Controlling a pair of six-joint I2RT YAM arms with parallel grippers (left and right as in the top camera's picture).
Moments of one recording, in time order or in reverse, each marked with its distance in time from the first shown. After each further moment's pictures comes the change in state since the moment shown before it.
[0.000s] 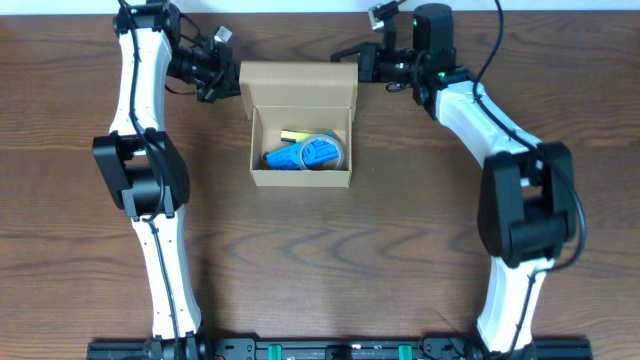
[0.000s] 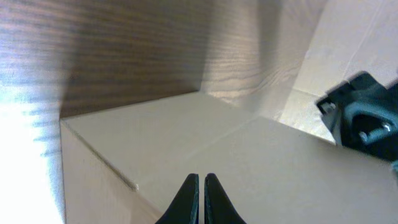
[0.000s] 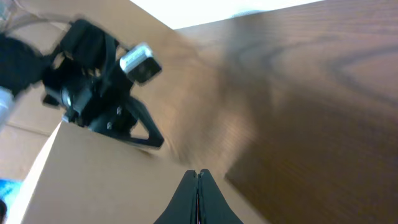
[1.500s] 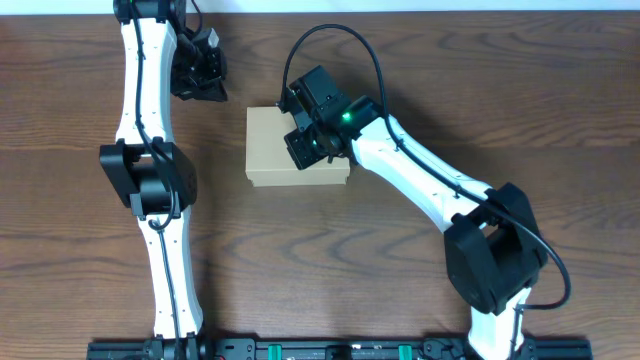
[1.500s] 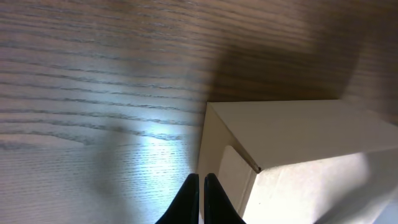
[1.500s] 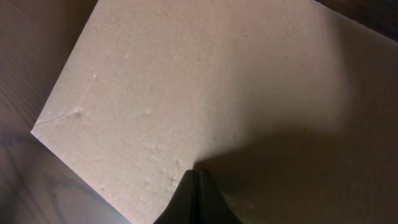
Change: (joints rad) left arm -0.044 0.000 0.180 -0.120 -0.603 -0.017; right arm 0.428 -0.105 0.031 -0.698 0.716 -0.341
